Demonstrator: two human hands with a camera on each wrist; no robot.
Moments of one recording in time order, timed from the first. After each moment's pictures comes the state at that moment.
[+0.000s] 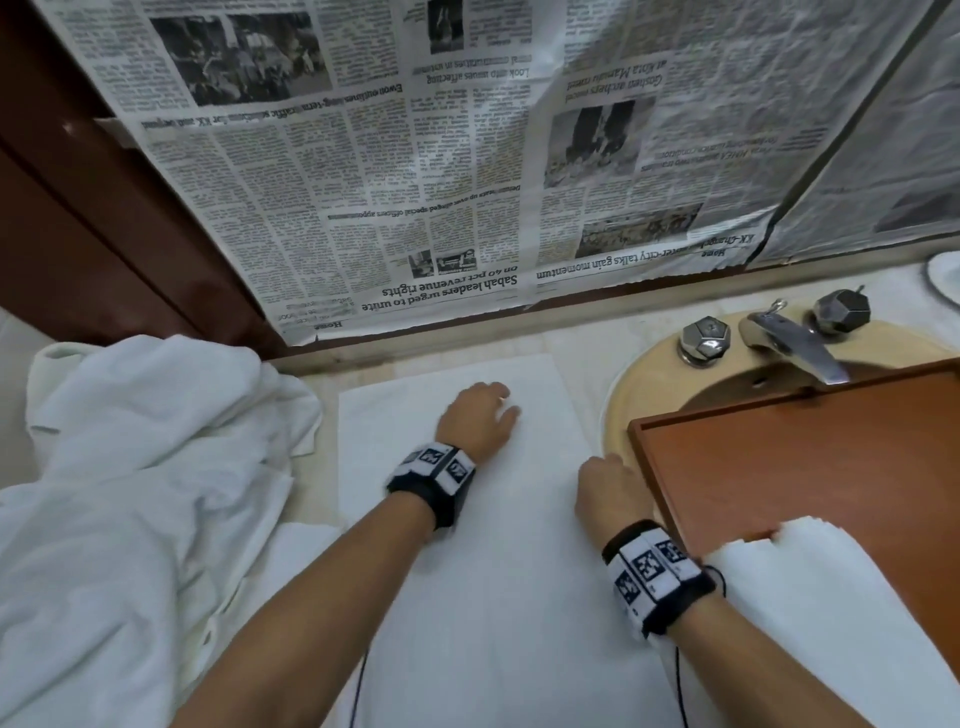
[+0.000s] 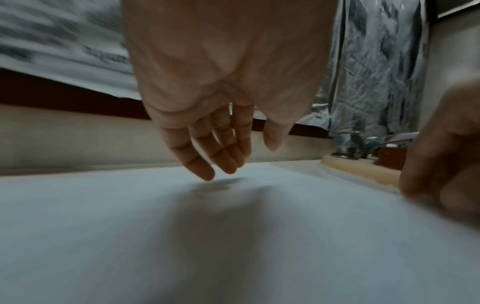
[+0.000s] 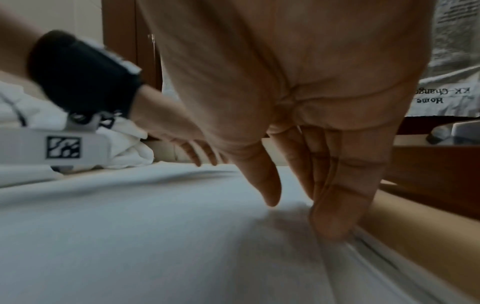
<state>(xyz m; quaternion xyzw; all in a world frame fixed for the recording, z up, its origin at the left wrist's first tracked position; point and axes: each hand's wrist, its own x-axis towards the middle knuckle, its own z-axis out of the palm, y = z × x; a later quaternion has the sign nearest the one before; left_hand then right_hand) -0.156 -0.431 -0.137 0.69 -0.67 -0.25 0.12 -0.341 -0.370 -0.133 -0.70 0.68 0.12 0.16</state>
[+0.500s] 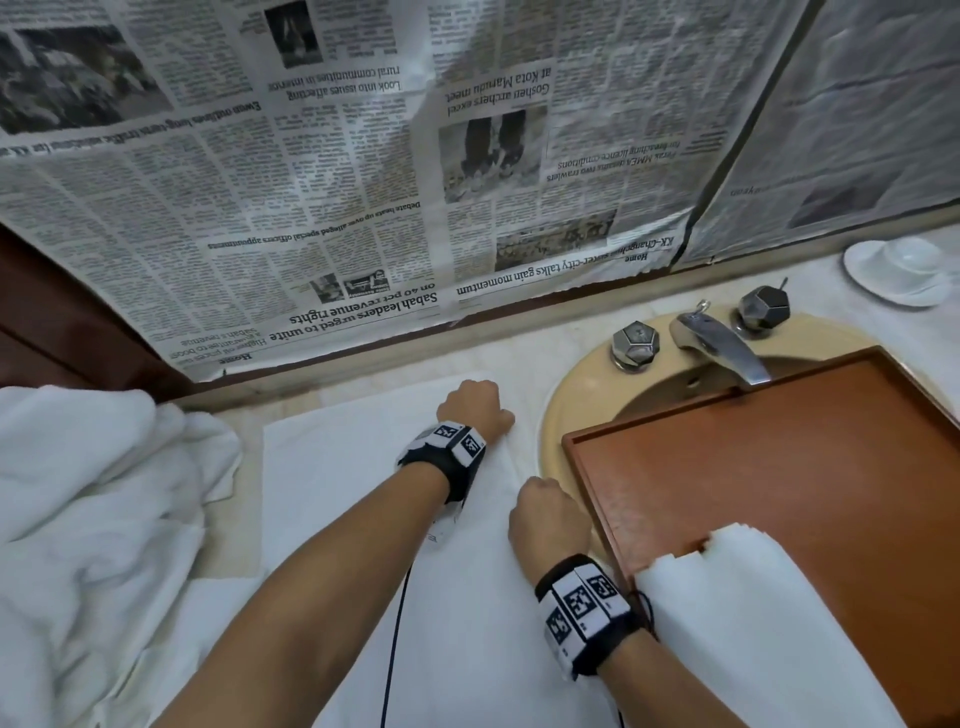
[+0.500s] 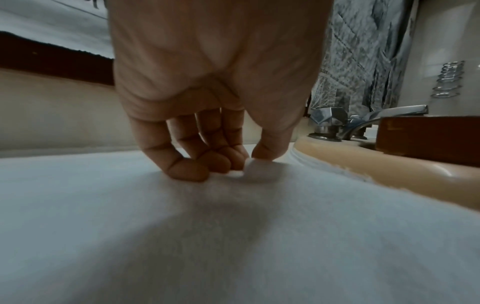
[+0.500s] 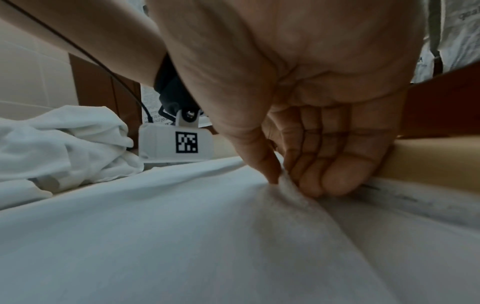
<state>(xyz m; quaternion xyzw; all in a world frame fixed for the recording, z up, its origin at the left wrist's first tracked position) -0.250 -0.498 -0.140 0.72 -0.65 -0.23 -0.02 -0.349 -0.365 -0.129 -0.66 0.72 0.03 0.22</state>
